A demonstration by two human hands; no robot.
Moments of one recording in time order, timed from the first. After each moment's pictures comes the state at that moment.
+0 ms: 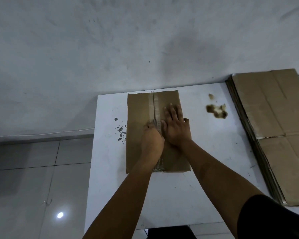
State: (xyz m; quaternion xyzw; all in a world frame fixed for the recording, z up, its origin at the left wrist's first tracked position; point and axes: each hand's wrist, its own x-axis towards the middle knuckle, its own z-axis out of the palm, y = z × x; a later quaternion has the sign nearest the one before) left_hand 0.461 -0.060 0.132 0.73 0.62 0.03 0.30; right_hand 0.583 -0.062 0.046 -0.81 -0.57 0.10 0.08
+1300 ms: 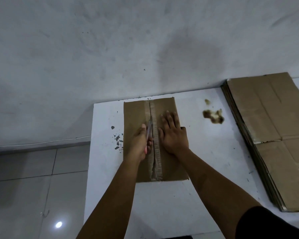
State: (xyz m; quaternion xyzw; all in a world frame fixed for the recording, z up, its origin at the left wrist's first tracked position) left_hand 0.444 -0.017 0.105 0.33 0.61 0.18 0.70; right_hand 0.582 -0.063 0.048 -0.81 -0.57 0.09 0.10
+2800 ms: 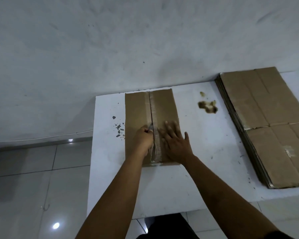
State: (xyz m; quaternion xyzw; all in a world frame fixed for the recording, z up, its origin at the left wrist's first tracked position) left_hand 0.429 -0.069 0.117 0.51 0.64 0.11 0.56; right_hand 0.557 -0.159 0.054 -0.77 -0.61 0.17 0.05
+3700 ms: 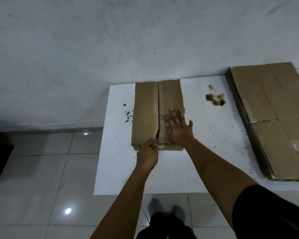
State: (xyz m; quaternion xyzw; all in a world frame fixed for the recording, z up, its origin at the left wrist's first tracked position) left_hand 0.377 -0.187 0.119 0.52 0.68 0.09 0.51; right_hand 0.557 -0.157 0.049 -0.77 -0.61 0.17 0.05
